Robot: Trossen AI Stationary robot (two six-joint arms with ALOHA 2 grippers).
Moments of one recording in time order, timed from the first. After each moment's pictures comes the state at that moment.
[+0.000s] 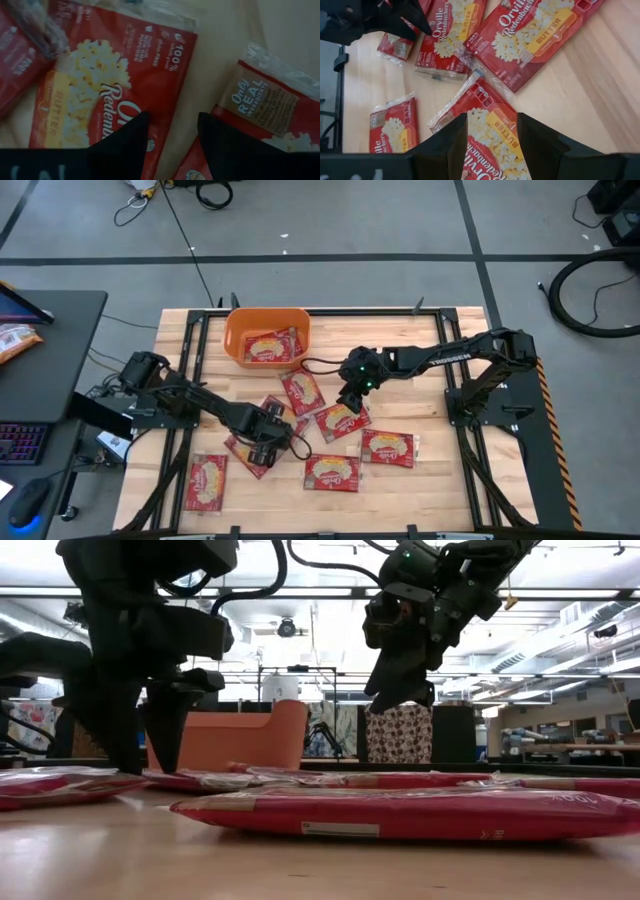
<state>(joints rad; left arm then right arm) -0.35 1.69 0.94 -0.57 -0.14 -0.01 -0.13 1.57 0.93 -0.19 -0.26 0.43</state>
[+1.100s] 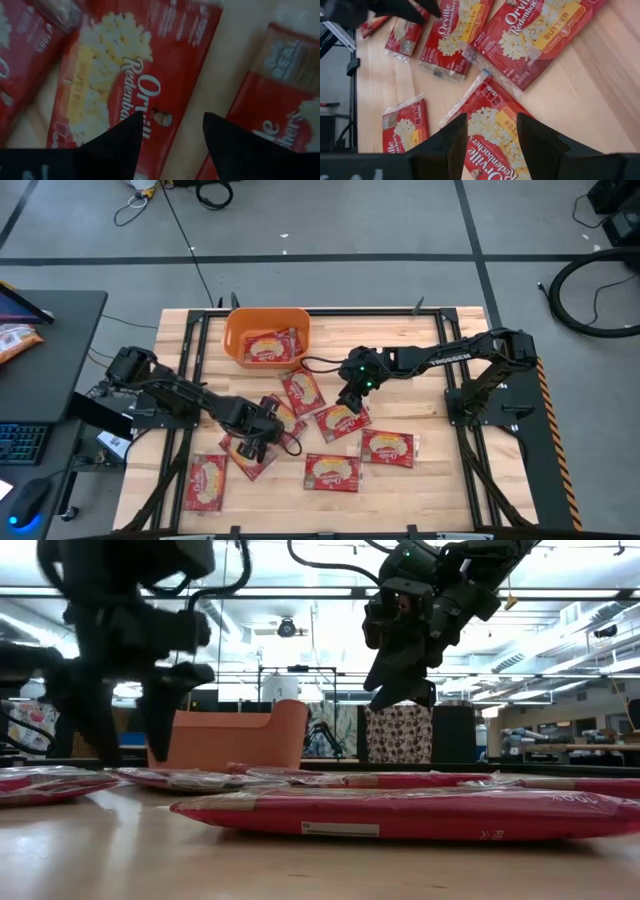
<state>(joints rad) -0.34 1.58 0.83 -0.57 -0.18 0.14 -0.13 1.57 0.93 -0.18 -0.30 0.48</state>
